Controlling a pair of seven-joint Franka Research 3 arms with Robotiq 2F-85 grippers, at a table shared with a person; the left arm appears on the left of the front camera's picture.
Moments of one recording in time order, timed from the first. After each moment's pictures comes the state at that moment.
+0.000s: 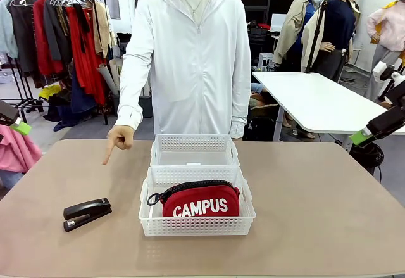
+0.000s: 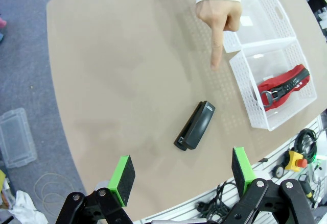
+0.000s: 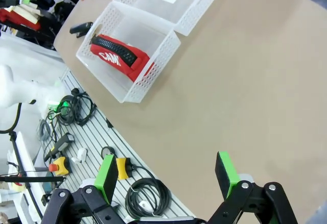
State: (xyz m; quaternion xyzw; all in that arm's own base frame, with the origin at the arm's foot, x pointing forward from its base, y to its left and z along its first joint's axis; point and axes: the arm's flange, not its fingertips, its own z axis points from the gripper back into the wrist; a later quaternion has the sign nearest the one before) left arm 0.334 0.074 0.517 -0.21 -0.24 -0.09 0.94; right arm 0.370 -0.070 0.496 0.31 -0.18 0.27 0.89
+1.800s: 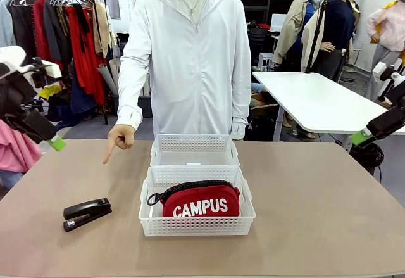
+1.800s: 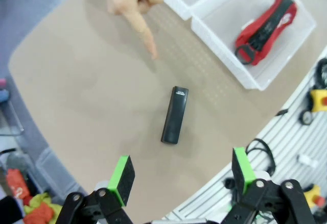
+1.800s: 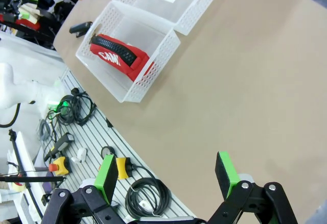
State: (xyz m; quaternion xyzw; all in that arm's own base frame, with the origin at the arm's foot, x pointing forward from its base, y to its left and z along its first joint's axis) left arm 0.332 -0.036 0.521 -0.12 -0.20 -0.31 0.92; right arm 0.370 -0.070 0.495 0.31 -0.18 0.27 0.90
